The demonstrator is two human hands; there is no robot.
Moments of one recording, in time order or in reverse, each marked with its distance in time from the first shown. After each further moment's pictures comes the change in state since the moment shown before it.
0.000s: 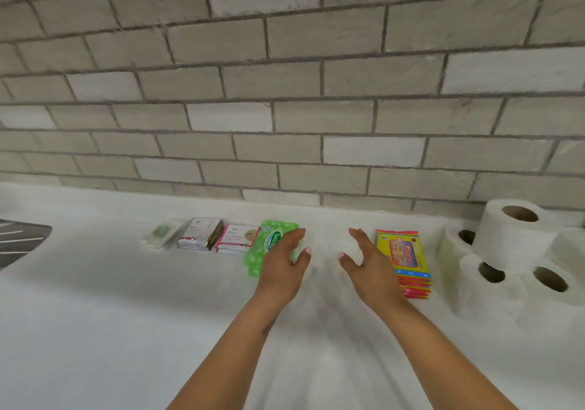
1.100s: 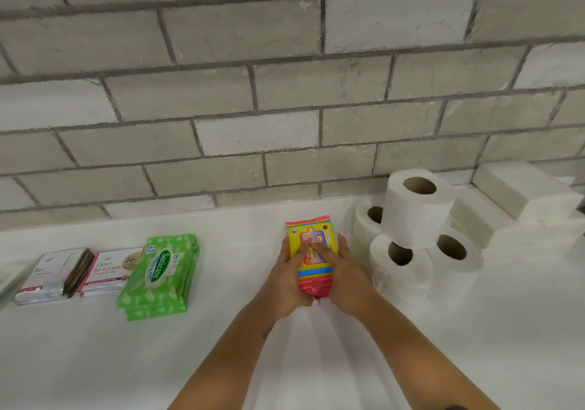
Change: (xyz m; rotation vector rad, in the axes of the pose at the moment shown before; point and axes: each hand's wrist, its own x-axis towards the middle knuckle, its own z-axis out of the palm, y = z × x) left_hand 0.042 -0.013 0.169 0.070 -0.675 0.205; right_hand 0.035 0.129 -0.049 -0.223 -0.206 0.162
